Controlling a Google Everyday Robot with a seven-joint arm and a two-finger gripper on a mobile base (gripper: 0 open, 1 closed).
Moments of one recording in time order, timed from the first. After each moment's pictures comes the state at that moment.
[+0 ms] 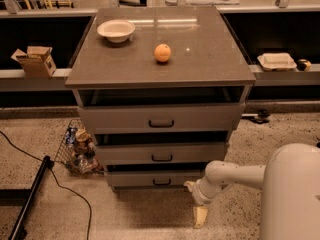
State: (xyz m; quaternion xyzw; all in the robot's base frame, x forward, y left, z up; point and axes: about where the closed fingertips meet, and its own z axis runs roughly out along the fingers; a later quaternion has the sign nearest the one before) arm 0.484 -0.129 0.299 -0.72 0.66 0.17 0.13
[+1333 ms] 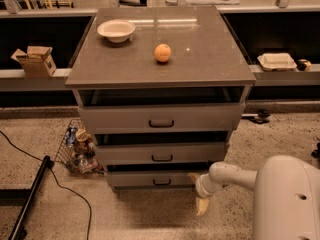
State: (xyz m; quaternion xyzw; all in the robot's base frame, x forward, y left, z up) arm 0.560 -0.157 0.235 -0.73 0.64 0.10 0.19
